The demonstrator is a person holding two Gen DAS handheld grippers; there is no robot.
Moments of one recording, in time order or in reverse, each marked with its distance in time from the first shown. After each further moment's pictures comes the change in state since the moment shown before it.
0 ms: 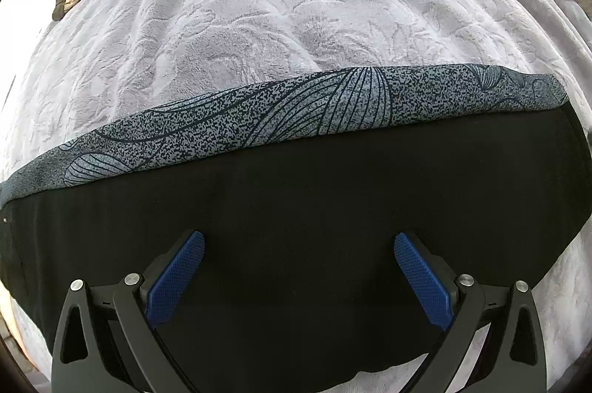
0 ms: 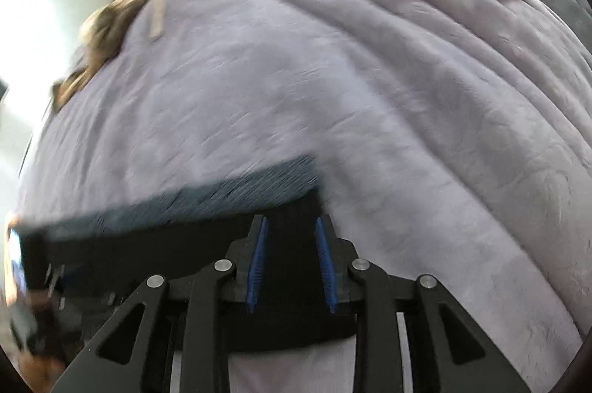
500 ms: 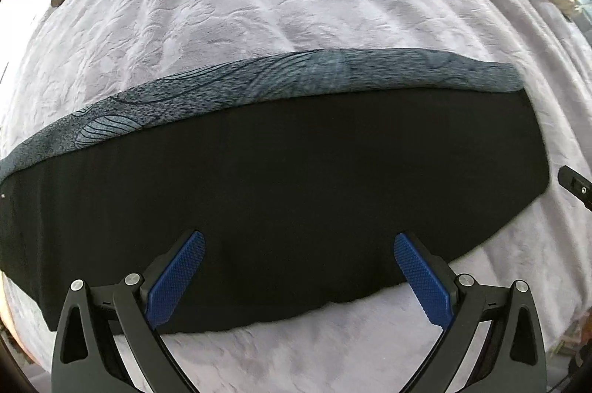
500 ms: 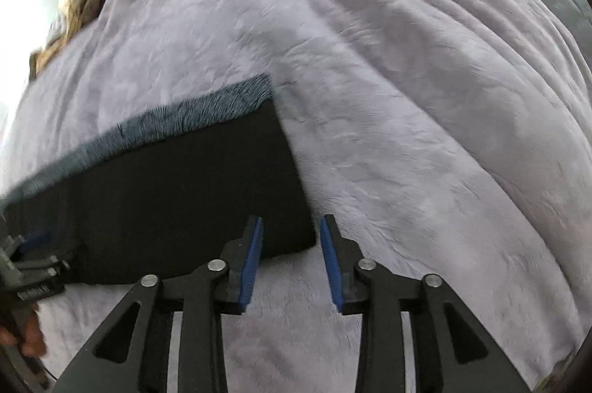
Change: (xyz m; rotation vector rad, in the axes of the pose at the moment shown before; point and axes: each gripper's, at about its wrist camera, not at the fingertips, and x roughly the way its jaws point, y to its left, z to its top) left arm -0.029 0.001 -0.012 -0.012 0.032 -0.092; right arm -0.019 -0.028 -0.044 0.056 0.103 -0.111
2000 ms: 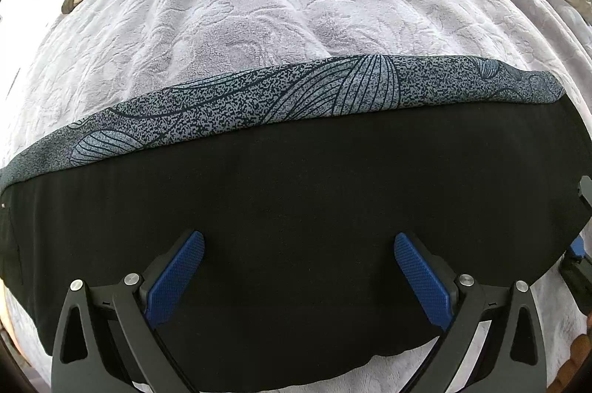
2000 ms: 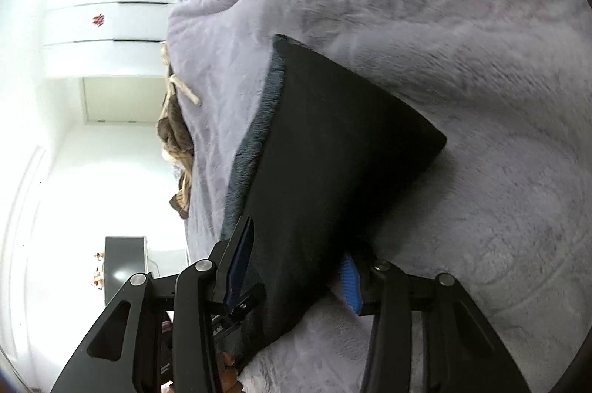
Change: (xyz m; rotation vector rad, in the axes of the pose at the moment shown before) left arm 0.039 0.018 0.024 -0.007 -0.078 0.083; right arm 0.083 -0.013 -0.046 0.637 -0.093 0.809
